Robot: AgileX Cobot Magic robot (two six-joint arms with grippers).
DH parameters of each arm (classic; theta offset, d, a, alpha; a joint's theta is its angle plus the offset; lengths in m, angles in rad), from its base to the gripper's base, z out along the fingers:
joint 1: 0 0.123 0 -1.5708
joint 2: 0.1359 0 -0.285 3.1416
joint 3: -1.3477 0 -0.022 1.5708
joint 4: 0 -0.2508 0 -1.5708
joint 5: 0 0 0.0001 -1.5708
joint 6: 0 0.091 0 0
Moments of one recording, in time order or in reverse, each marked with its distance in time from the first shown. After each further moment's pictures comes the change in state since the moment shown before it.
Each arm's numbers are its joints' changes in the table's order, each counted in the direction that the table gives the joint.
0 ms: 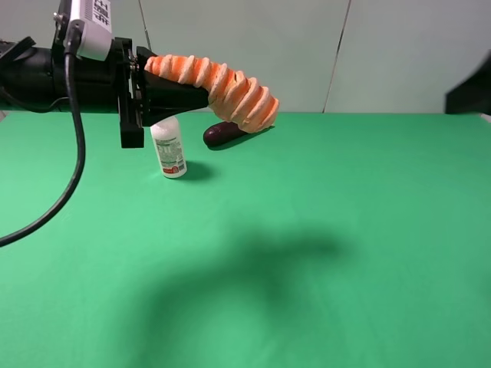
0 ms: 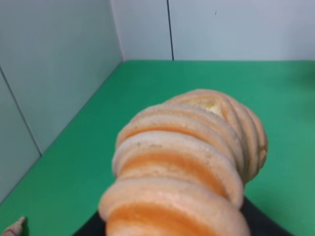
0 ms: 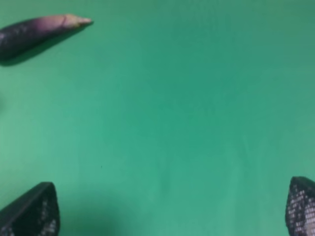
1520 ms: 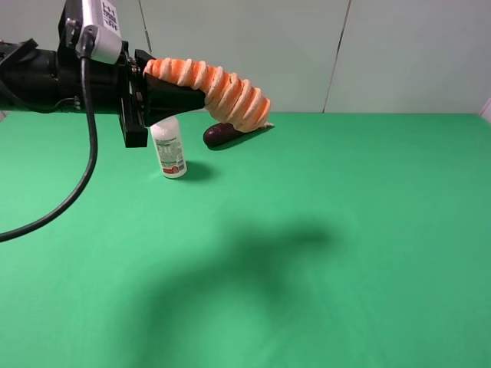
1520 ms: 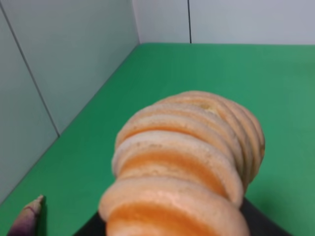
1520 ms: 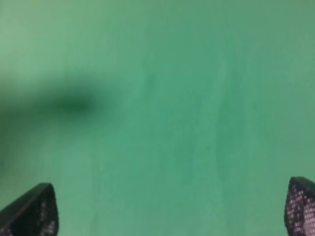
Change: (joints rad) left arm 0.000 0.000 0.001 0.005 0.066 -0.001; right arm 0.000 -0.516 -0.333 -0.079 -0.191 -0.154
